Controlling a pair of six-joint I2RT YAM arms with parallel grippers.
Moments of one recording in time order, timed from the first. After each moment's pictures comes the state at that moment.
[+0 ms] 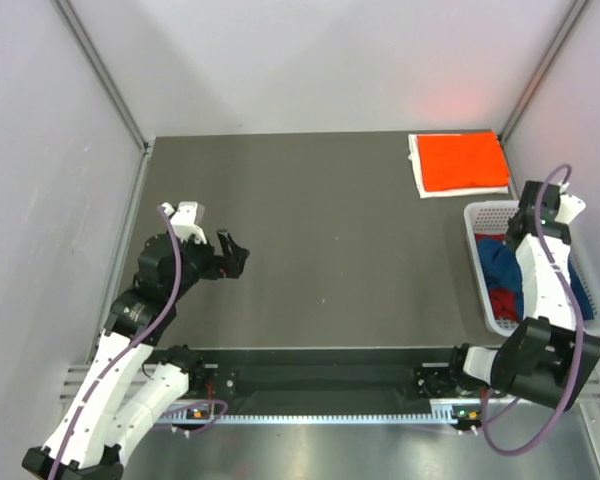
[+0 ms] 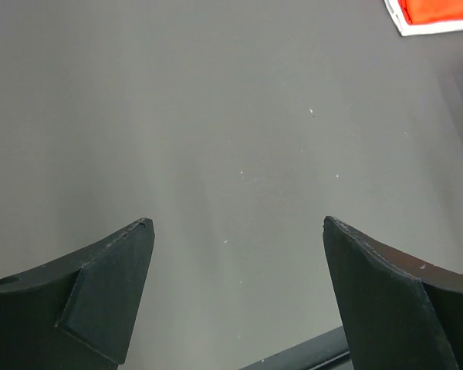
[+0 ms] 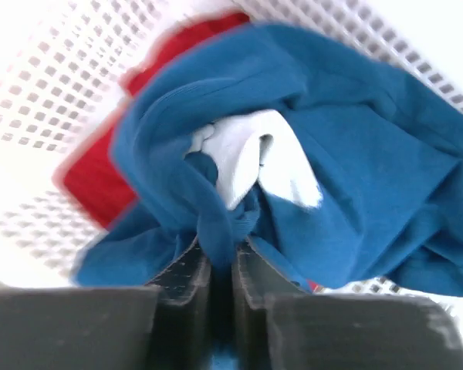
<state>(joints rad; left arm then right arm) -0.36 0.63 0.80 -0.55 0.05 -0.33 -0.33 1.22 0.97 -0.67 0.45 0.42</state>
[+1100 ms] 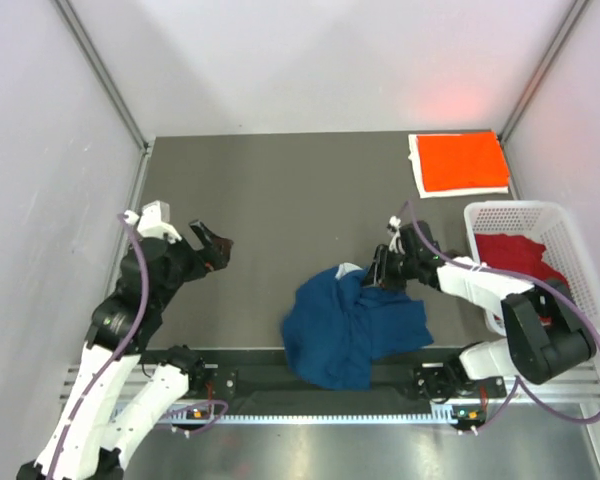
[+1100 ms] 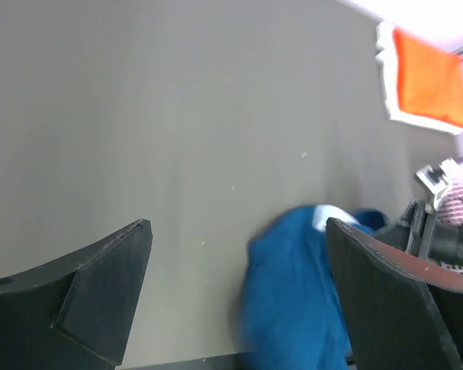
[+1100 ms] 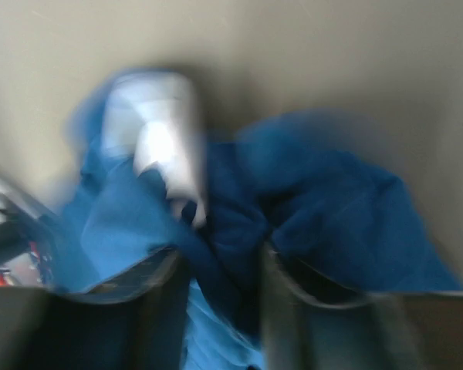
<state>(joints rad) -0.36 0.58 0.94 -0.72 -0.13 -0.59 0.40 1.36 0.62 -0.15 -0.43 0.60</state>
